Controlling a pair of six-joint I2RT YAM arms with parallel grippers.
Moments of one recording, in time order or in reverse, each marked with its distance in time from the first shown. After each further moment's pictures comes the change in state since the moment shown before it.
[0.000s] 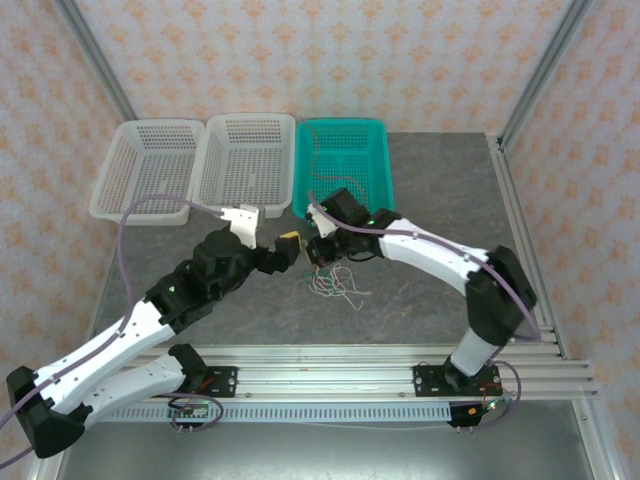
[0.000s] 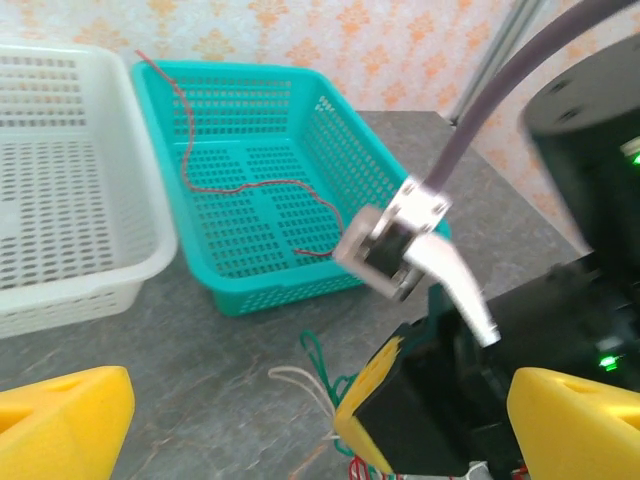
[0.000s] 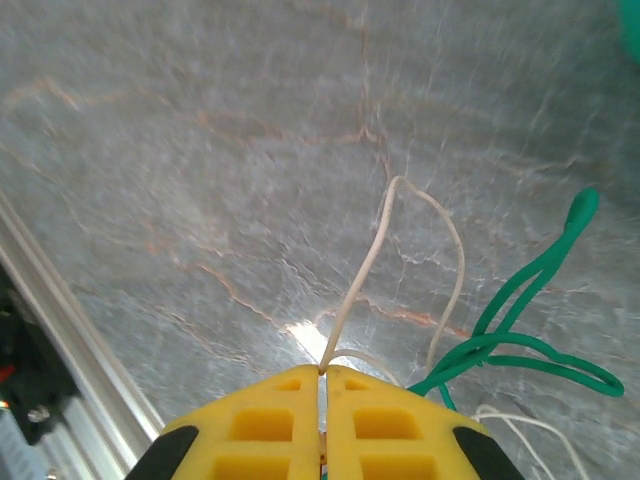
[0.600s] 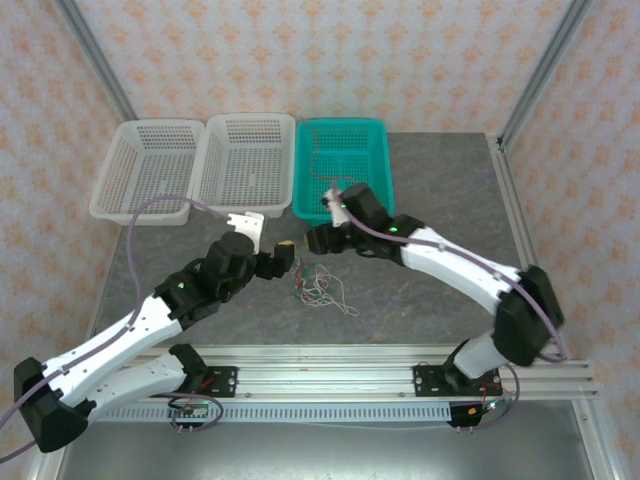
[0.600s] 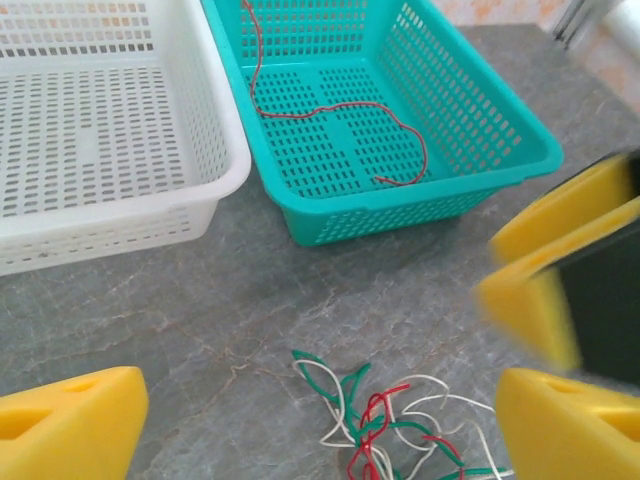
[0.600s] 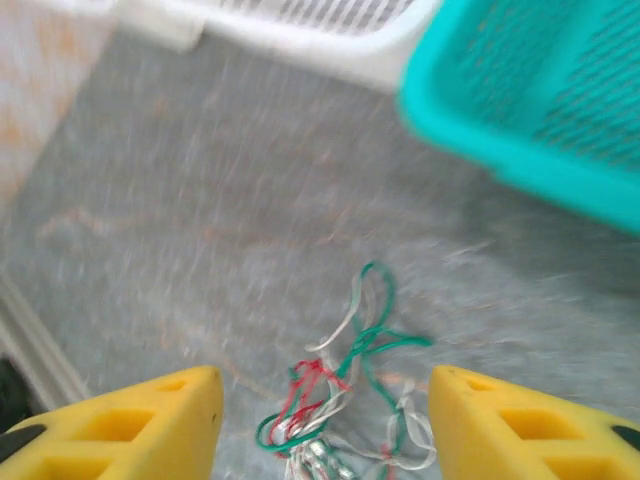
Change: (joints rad) left arm 0.000 0.096 0.016 -0.127 -0.069 0.007; right arm -0.057 -0.263 -0.167 0.198 0.149 0.139
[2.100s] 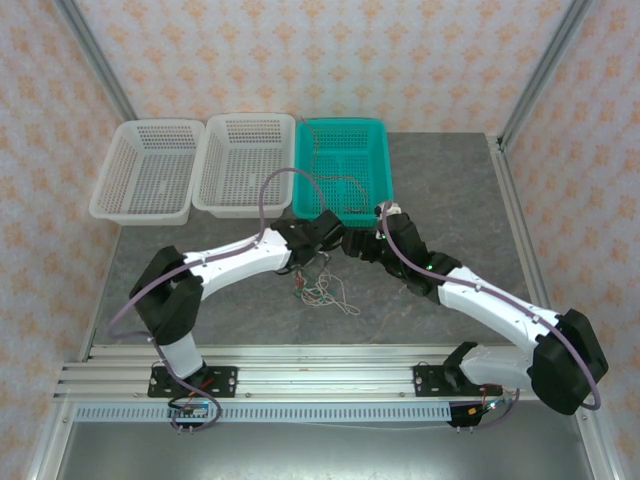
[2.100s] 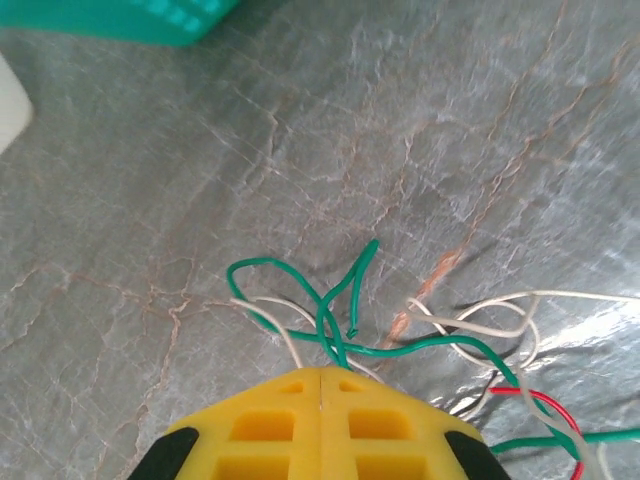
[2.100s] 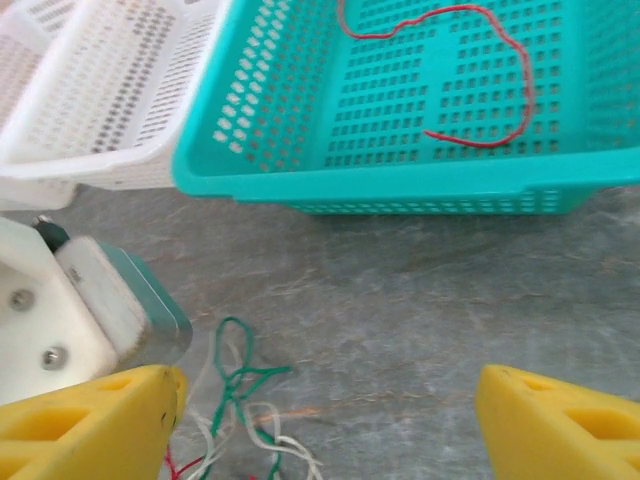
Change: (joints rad) left arm -0.072 0.784 0.491 -0.386 0.023 0.197; right arm -0.039 -0.246 -0.351 0.223 0.245 0.200
